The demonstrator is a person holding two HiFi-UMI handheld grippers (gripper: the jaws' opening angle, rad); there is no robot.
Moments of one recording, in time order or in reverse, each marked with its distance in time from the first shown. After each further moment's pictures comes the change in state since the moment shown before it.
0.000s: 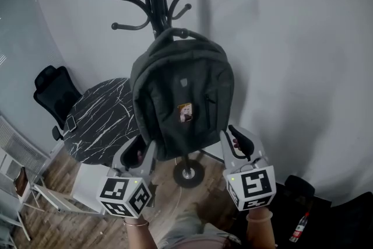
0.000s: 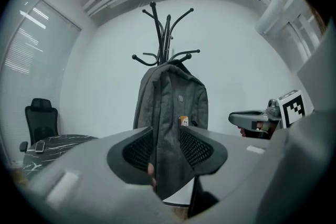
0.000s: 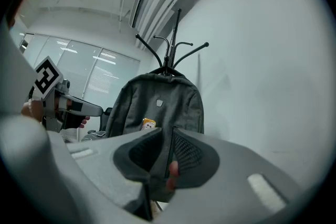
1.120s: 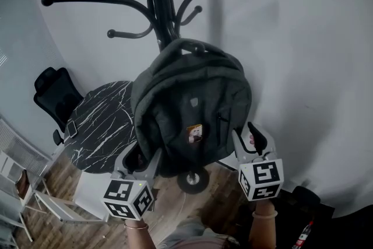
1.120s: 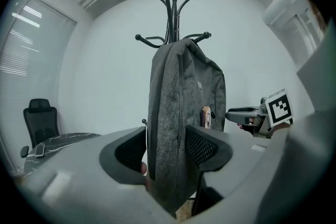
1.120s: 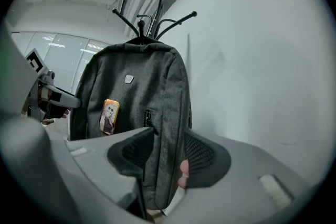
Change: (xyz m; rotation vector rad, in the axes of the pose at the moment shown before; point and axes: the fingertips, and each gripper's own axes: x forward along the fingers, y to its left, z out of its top) left arm 0.061 0.042 -0.018 0.025 0.098 0.002; right arm 0.082 -0.056 -0.048 0.043 0.107 -0.075
